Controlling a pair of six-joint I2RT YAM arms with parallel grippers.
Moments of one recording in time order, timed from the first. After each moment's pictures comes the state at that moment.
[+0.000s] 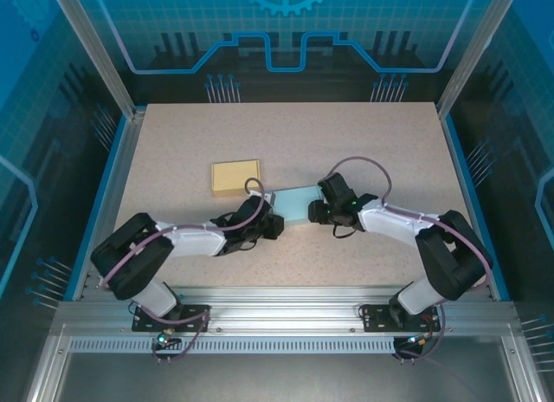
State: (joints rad) left arm -0.73 1.61 0.65 0.21 -0.02 -0.66; right arm 0.57 1.55 0.82 -0.29 0.02 0.56
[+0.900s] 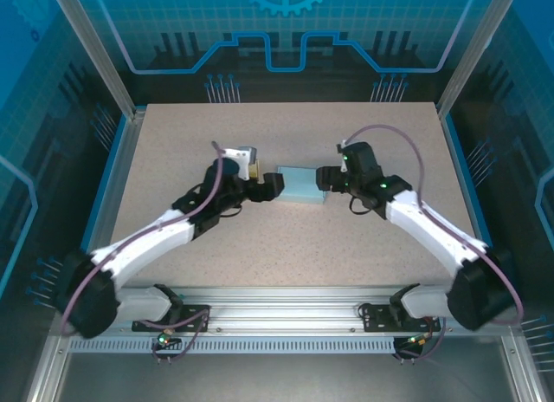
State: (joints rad) left arm -0.58 1.22 0.83 -0.03 0.04 -0.53; right arm 0.47 1.27 0.99 -0.44 0.14 0.34
